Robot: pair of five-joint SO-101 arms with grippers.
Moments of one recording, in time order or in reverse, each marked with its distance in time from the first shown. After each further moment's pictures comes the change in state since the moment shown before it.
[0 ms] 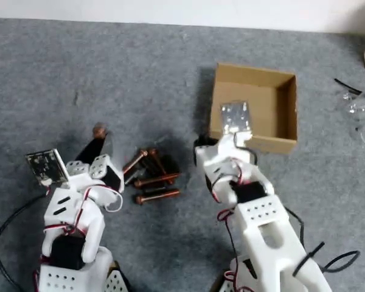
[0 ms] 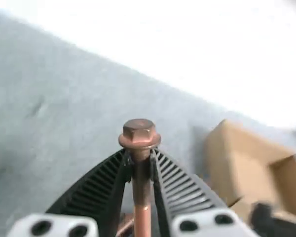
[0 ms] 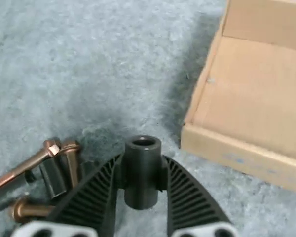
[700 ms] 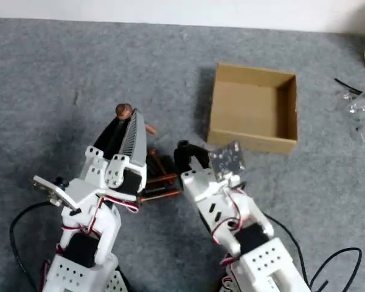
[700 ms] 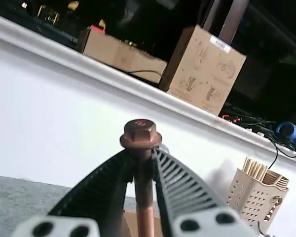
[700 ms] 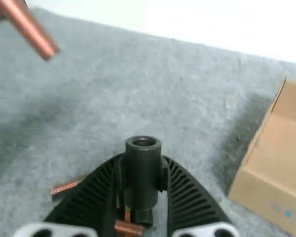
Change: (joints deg) left arm 13.4 0.0 8.4 -40.3 -0.3; right arm -10.2 -32.3 20.0 -9.0 2.9
